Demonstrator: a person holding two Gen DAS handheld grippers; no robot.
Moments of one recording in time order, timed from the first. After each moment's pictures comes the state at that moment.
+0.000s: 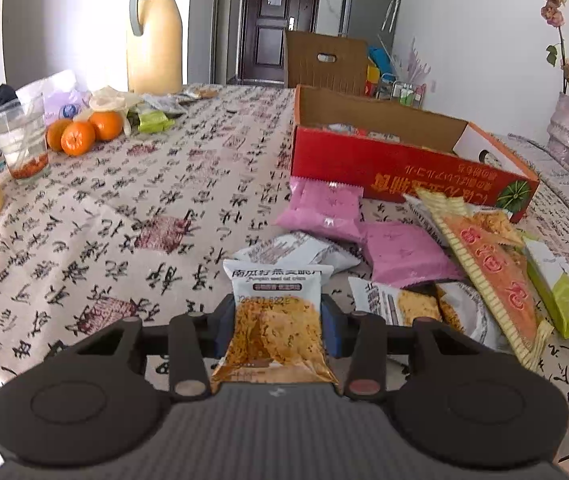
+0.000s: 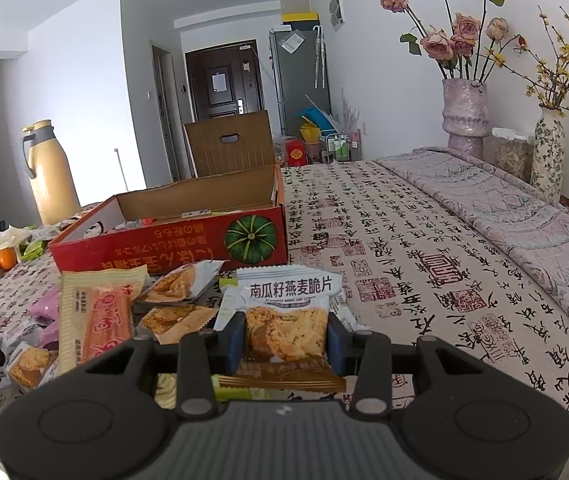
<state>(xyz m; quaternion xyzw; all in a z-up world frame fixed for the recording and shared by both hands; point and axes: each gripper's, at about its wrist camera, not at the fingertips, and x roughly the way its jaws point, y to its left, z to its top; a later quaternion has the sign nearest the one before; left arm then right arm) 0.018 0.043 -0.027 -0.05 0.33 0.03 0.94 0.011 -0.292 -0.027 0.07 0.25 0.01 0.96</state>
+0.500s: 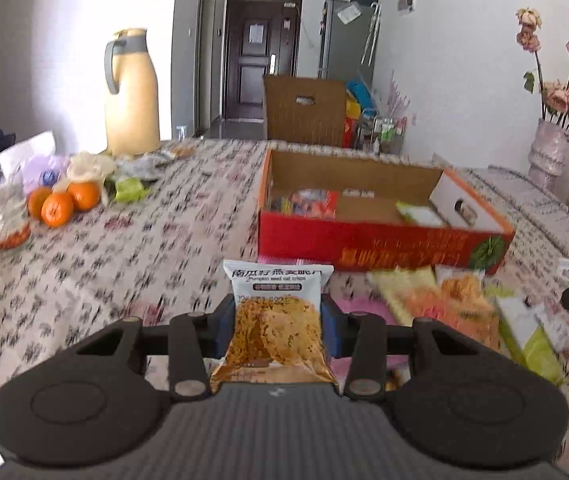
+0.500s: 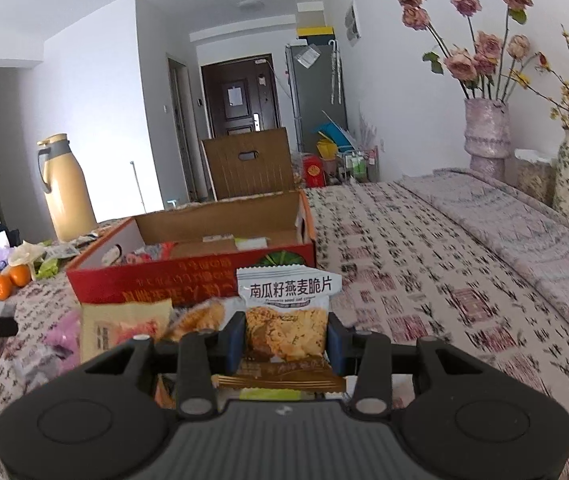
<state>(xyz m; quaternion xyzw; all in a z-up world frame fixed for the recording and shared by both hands) 0.045 0.024 0.018 -0.03 0.27 0.02 0.96 0.035 -0.276 -0.008 0.07 0.23 0.04 0.97</state>
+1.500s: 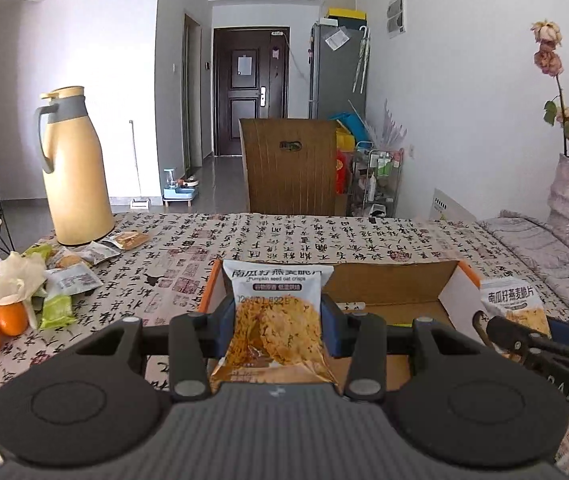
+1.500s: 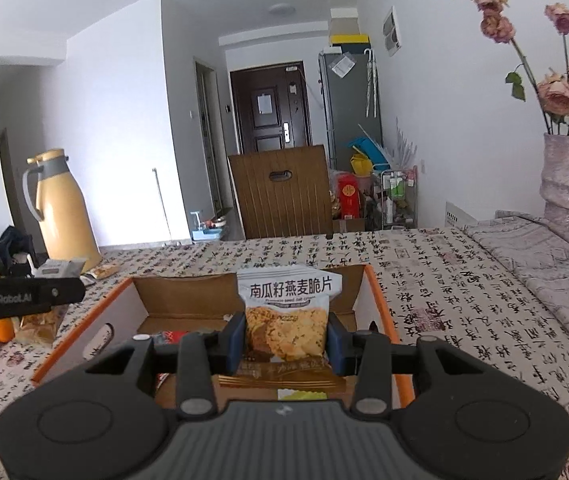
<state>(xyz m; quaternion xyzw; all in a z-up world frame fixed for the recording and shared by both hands) 0.220 -0.027 0.057 -0.01 0.23 0.01 0.97 0.218 -0.235 0.019 0.06 0.21 0.08 0.97</state>
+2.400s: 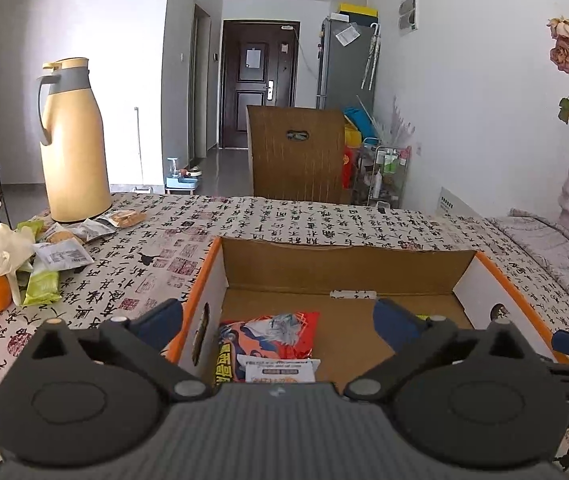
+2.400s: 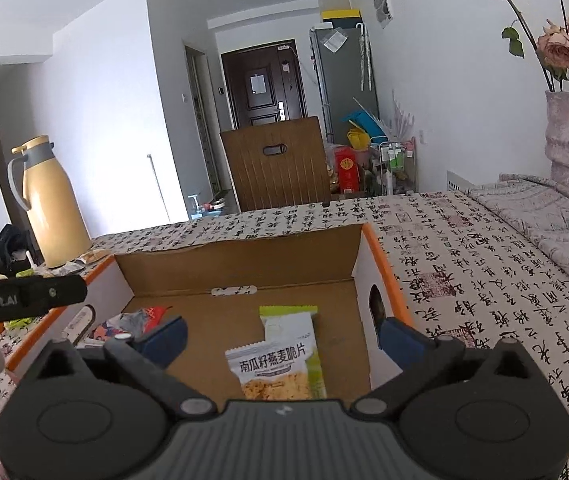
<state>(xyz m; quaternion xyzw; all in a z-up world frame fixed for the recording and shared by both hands) 0.234 -0.019 0.027 -0.03 0.24 0.02 0.97 0.237 -0.242 -0.012 0.08 0.24 0.08 0.96</state>
